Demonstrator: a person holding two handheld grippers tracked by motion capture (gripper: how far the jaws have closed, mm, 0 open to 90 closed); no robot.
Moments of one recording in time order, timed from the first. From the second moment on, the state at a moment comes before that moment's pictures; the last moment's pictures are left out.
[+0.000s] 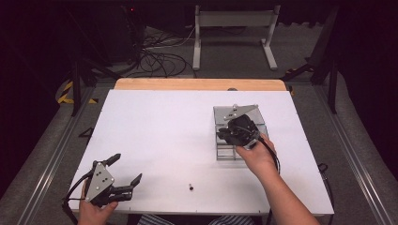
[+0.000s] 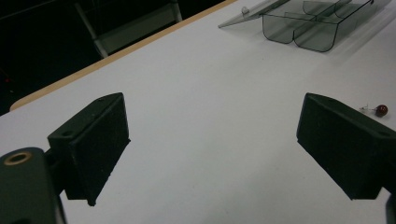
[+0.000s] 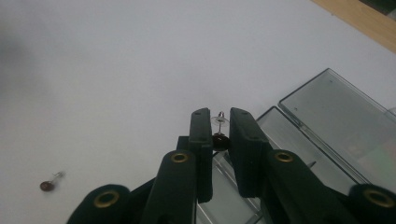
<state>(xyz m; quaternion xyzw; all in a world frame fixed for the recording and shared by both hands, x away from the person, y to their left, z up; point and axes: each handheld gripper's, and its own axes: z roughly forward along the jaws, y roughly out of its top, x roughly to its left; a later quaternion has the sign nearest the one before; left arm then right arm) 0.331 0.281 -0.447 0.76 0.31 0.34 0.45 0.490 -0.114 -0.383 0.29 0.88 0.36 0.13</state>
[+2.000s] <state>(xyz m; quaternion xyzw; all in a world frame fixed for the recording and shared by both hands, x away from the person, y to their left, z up) 0.331 0.281 -0.447 0.76 0.31 0.34 0.45 0.521 -0.121 -0.400 0.33 0.86 0.37 0.11</state>
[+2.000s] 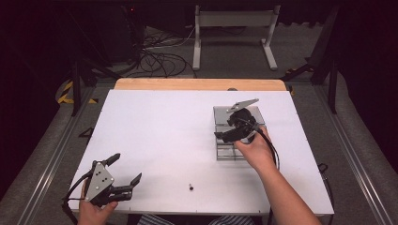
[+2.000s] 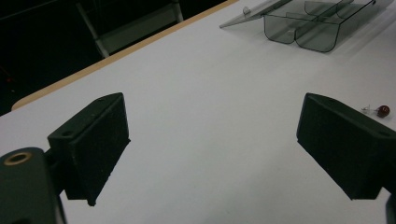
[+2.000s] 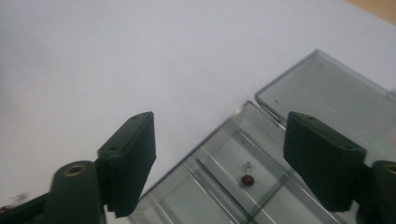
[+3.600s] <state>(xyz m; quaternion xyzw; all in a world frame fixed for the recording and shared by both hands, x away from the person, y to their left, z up) 0.330 0.281 -0.447 0.76 0.32 0.34 0.45 0.410 -0.066 -0.423 0.12 0.89 0.43 0.08</state>
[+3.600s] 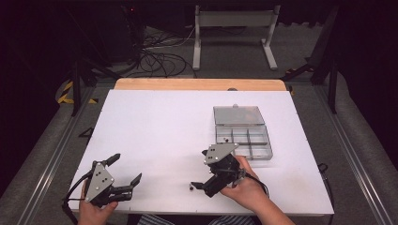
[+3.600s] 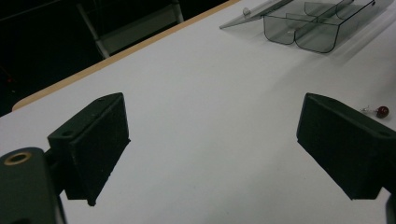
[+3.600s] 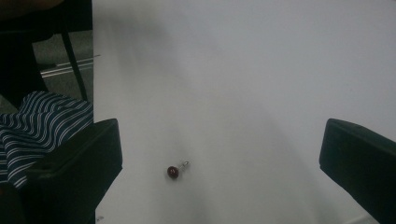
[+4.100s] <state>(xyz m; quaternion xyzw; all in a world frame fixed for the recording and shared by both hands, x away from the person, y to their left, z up) 0.330 0.281 -0.447 0.76 0.31 0.34 0.45 0.407 -0.048 -0.457 0.13 0.92 0.37 0.02</state>
